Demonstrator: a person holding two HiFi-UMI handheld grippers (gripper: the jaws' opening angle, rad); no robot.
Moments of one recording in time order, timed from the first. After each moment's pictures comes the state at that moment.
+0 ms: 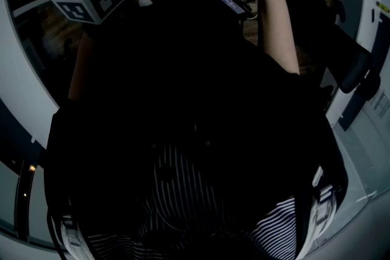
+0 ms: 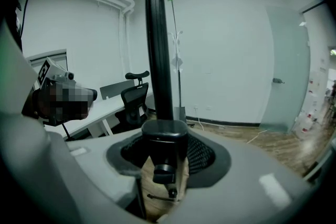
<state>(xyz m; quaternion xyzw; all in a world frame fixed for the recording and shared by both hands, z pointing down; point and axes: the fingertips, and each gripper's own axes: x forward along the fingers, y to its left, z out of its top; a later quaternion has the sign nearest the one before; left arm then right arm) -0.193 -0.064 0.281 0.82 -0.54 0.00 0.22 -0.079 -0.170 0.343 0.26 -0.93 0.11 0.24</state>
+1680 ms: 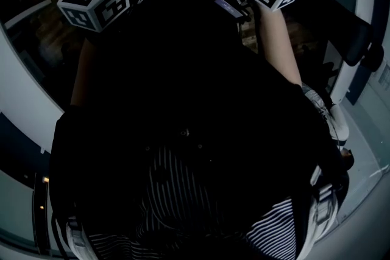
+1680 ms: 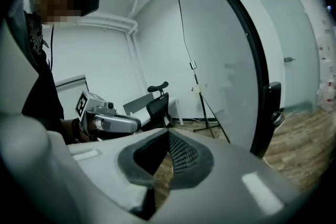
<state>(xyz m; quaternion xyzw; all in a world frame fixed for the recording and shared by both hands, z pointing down) -0.178 0.010 0.312 0.86 -0.44 0.00 0.24 -0.105 -0.027 0.319 0.18 -0.96 0.19 0.15</state>
